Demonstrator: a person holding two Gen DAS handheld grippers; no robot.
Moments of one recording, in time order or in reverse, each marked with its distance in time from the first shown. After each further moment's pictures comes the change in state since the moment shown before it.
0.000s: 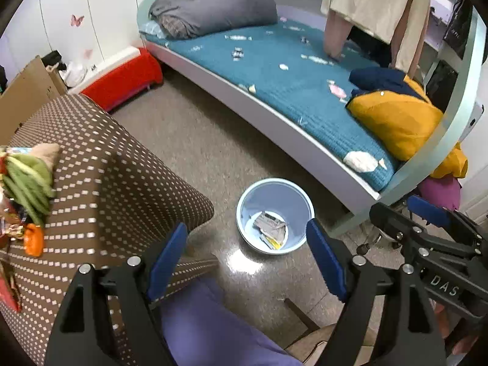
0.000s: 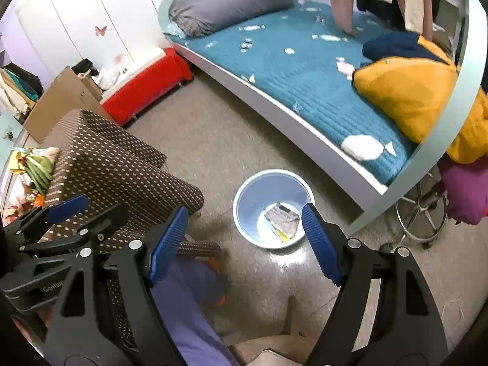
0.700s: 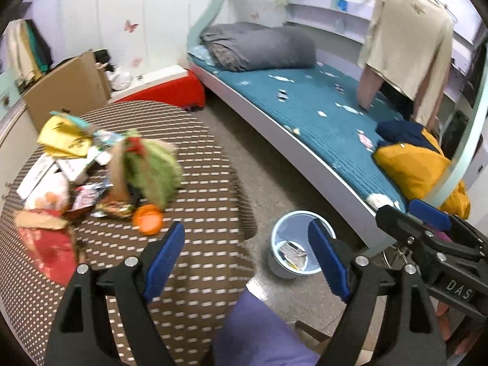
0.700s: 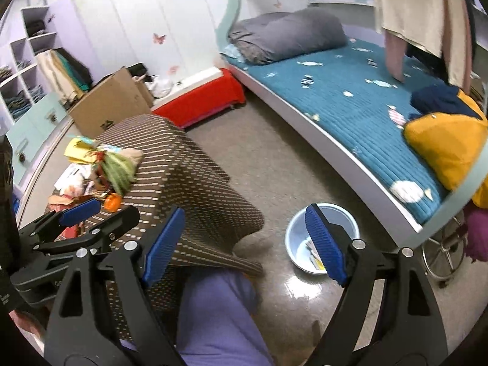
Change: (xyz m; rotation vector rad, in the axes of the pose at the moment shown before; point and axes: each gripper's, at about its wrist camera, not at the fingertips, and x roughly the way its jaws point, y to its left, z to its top) left arm -0.092 0.095 -0.031 -0.161 -0.168 0.092; right arm -0.046 0.104 0.002 -0.164 -0.123 0.176
